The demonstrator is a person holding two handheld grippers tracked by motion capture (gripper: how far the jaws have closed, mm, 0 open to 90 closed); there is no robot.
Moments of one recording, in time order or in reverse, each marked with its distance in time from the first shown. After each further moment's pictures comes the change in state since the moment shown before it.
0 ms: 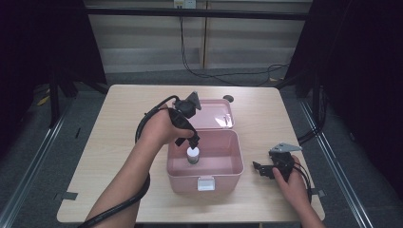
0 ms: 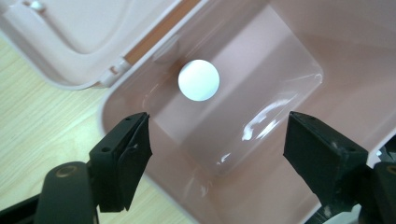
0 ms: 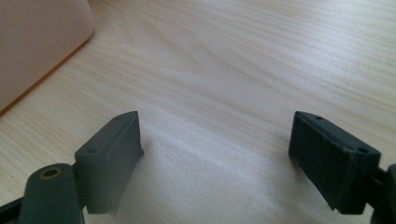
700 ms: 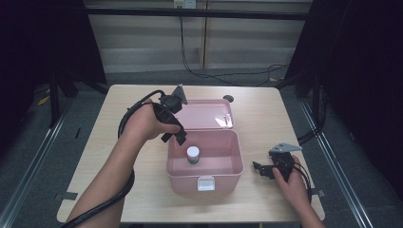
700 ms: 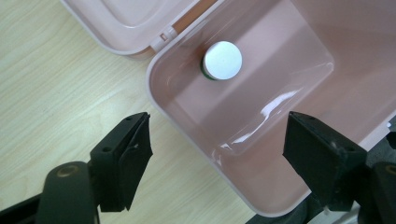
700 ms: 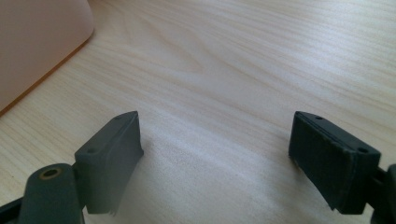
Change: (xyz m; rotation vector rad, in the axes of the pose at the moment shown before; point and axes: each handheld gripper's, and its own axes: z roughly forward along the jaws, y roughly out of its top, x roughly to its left) left arm 0.022 -0.018 -0.022 0.005 0.009 -0.028; right arm 0.000 0.000 0.000 0.000 0.000 0.002
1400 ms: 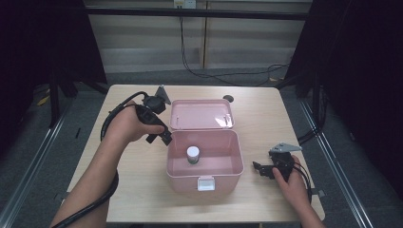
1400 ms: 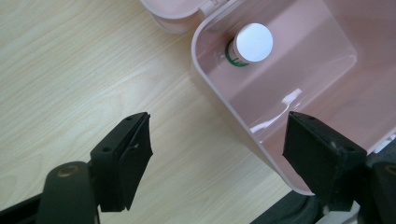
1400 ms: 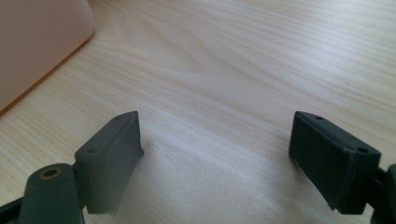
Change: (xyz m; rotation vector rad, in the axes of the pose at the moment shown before) left arm 0.030 -0.028 -0.004 -0.026 0.002 -0.053; right arm 0.000 0.000 0.000 0.000 0.000 -0.002
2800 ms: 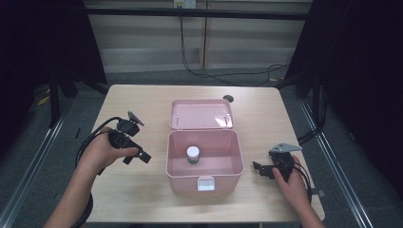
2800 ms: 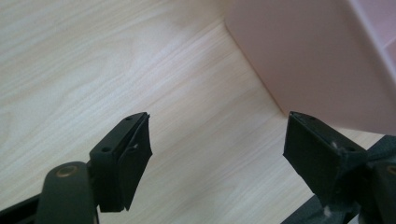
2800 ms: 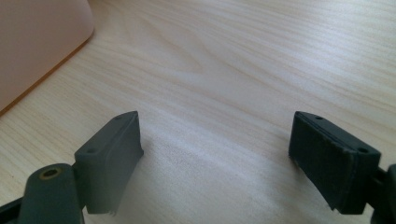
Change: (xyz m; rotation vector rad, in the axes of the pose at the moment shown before) left arm 0.049 -0.079 0.046 -0.058 -0.066 -0.071; right arm 0.000 0.000 0.000 0.001 0.000 0.003
